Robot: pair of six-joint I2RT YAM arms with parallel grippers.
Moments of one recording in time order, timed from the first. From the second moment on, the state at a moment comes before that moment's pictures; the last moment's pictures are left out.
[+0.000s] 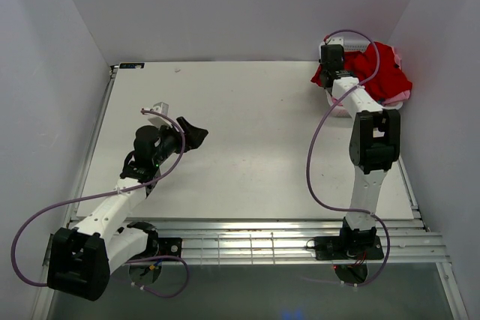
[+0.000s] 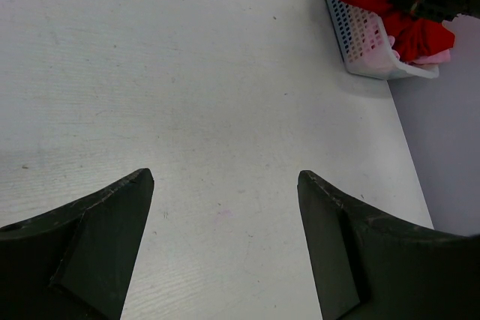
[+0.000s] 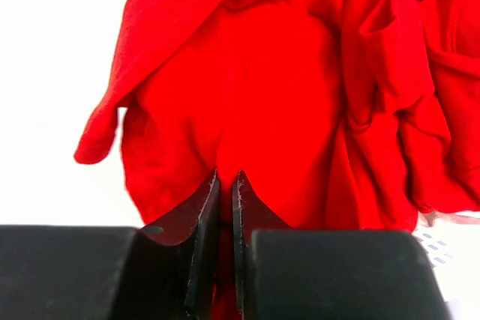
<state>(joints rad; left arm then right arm) -0.26 1.01 0.51 0.25 0.26 -0.60 0.15 2.08 1.72 -0.27 0.44 -0.04</state>
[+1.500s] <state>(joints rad) -0.26 0.88 0.44 0.13 0.20 -0.68 0.70 1.55 1.27 -0.24 -0.27 0.32</state>
